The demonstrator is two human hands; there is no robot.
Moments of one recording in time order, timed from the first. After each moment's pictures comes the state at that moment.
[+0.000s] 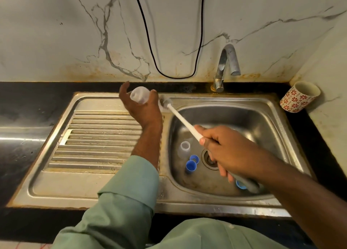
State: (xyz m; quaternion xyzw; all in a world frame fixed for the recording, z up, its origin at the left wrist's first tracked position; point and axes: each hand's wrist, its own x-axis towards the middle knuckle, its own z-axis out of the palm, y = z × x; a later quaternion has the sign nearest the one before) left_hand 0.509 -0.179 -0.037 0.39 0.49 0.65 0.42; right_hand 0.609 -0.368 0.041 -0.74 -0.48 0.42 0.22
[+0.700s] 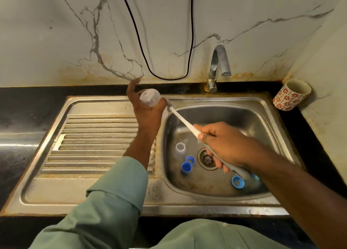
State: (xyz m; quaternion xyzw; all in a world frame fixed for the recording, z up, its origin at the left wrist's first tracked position) left_hand 0.513 -0.187 -0.042 0.56 0.45 0.55 0.44; right_hand 0.630 -0.363 0.036 -0.73 -0.42 0.46 0.26
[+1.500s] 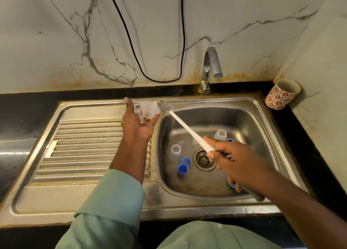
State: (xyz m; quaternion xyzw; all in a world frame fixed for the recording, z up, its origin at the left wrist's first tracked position) left_hand 0.504 -0.172 -0.045 0.07 0.42 0.49 0.76; right_hand 0.640 -0.406 0.005 -0.76 -0.44 0.39 0.28
